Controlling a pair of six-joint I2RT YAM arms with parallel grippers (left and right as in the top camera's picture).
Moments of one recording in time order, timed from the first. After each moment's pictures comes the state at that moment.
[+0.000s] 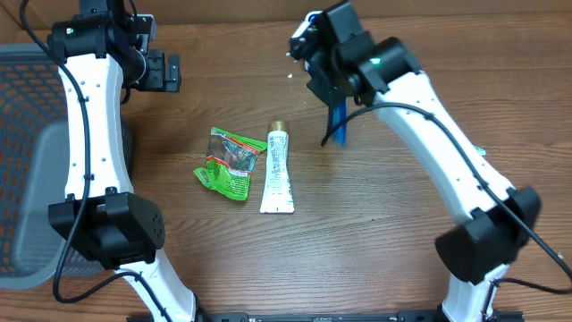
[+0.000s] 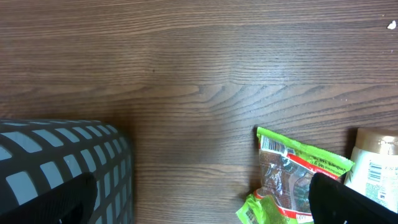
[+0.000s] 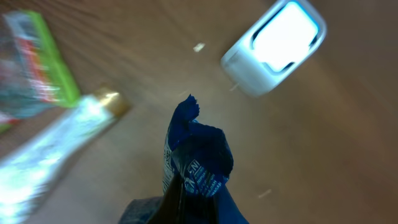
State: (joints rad) left arm 0.15 2.01 2.16 -1.32 0.00 0.14; right arm 0.51 1.97 2.04 -1.11 0.04 -0.27
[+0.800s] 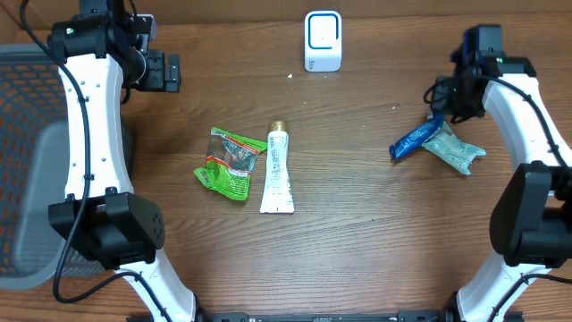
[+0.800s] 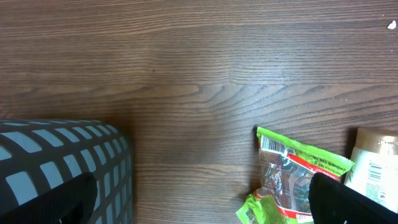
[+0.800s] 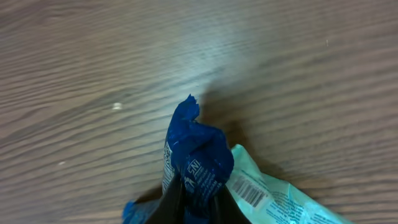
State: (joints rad) left arm 0.15 2.01 2.16 -1.32 0.00 0.14; right arm -0.06 1.96 1.59 -0.86 -0.03 0.18
